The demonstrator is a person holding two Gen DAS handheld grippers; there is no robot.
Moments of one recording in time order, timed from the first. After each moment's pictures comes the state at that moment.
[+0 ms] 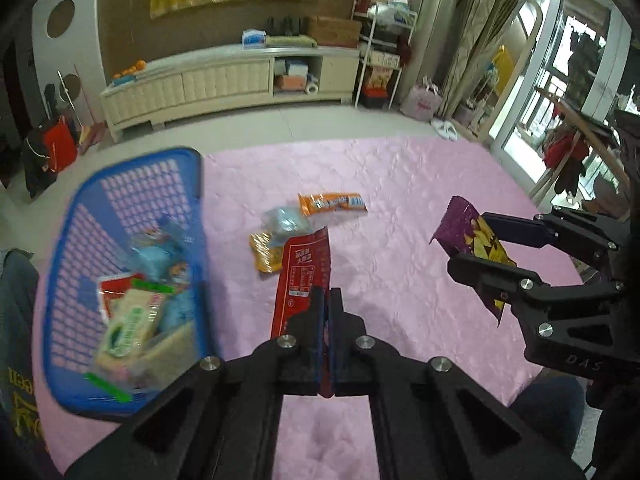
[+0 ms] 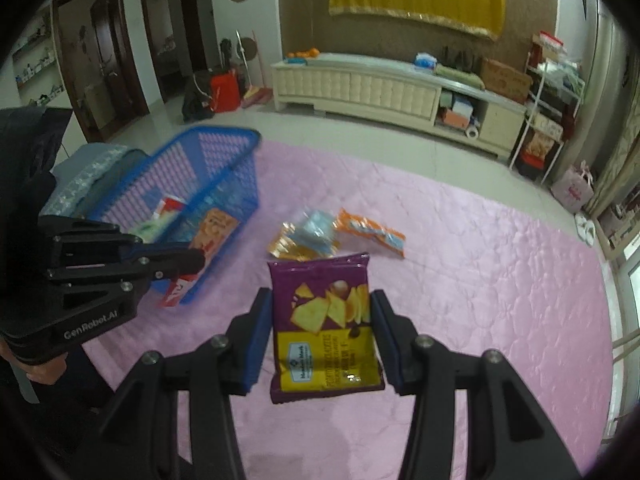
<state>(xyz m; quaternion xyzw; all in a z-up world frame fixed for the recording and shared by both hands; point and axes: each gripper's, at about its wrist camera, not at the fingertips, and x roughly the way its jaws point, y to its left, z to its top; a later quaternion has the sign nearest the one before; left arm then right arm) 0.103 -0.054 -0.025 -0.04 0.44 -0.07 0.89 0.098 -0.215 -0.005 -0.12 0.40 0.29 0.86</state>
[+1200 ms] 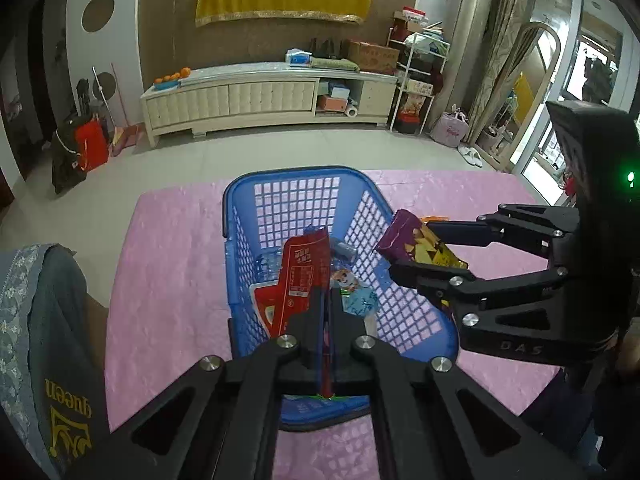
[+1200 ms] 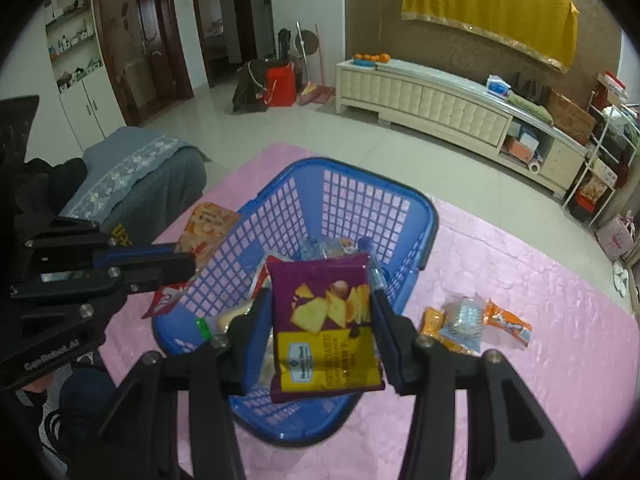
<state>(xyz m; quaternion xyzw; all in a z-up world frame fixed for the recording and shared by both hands) 0.066 0.124 -0.004 -0.05 0.42 -0.04 0.91 0.115 -0.022 -0.017 -0.15 0.41 0.35 0.83</state>
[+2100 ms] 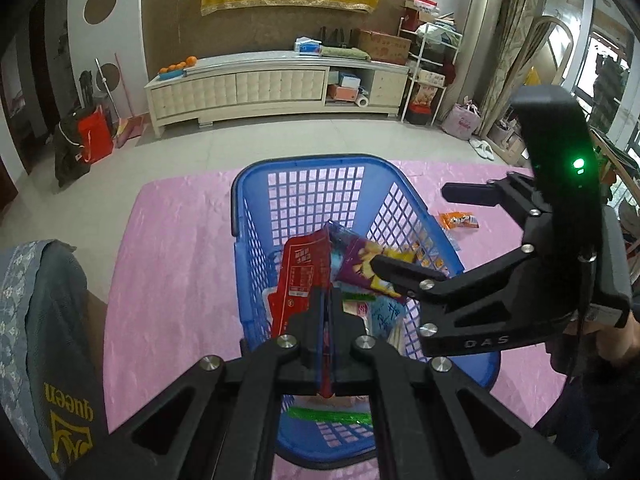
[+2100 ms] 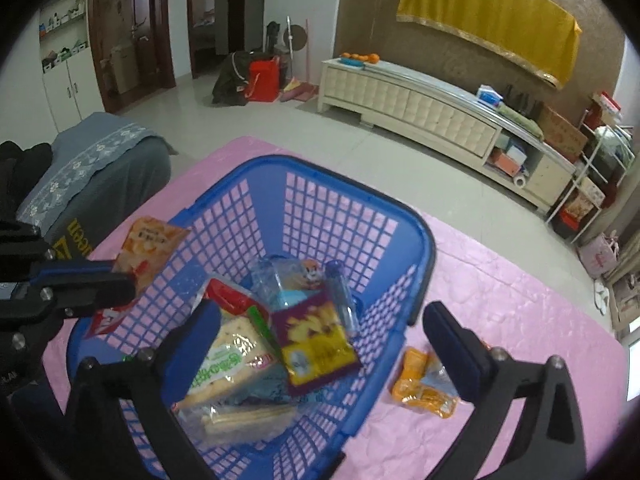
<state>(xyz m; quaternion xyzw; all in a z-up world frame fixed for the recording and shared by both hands) 0.083 0.127 -0.019 -0.05 0.43 -0.03 0.90 0.143 -0.006 -0.038 -0.18 0.39 0.32 0.85</state>
